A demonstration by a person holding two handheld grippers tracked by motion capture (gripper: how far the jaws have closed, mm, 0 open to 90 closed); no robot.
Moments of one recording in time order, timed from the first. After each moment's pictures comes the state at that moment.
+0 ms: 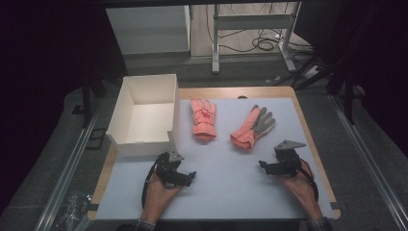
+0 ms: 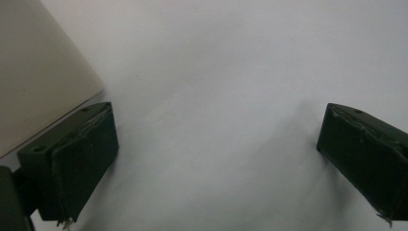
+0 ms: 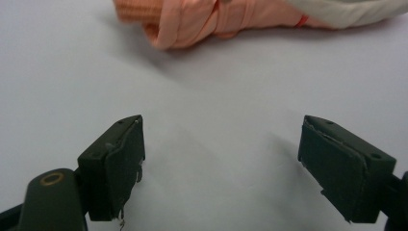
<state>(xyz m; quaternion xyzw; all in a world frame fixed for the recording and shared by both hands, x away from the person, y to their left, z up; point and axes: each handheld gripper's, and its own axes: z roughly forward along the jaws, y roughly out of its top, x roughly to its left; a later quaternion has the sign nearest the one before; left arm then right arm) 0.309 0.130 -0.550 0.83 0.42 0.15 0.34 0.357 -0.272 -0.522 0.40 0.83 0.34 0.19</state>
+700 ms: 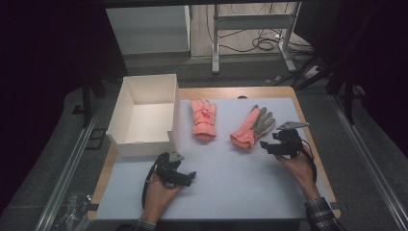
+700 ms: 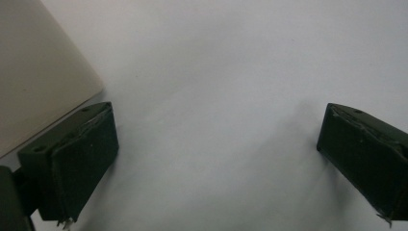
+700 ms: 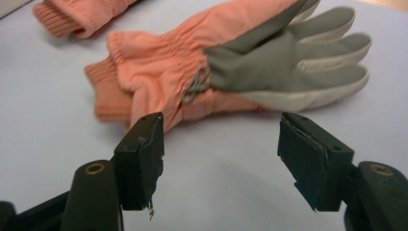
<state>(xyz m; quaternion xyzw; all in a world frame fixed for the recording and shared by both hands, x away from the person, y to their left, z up) 0.309 0.130 -0.550 0.83 0.42 0.15 0.34 0.401 -0.269 -0.483 0.41 0.82 0.36 0.18</state>
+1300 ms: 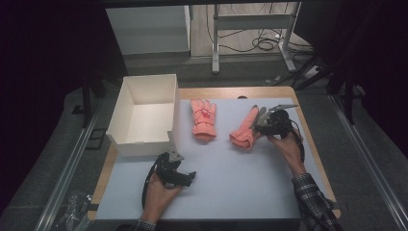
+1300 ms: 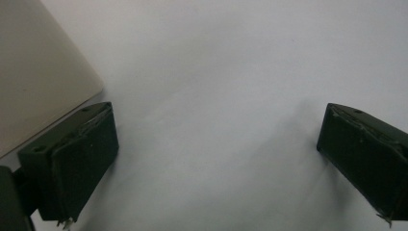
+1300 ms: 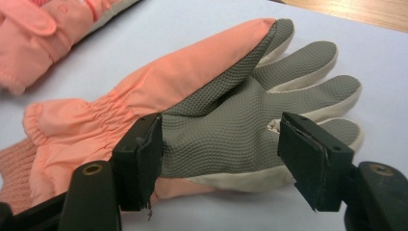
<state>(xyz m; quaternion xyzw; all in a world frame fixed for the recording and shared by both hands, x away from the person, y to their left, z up) 0.309 0.130 -0.550 0.83 0.42 0.15 0.34 0.473 -0.251 -0.487 0.45 0.80 0.36 0.18</state>
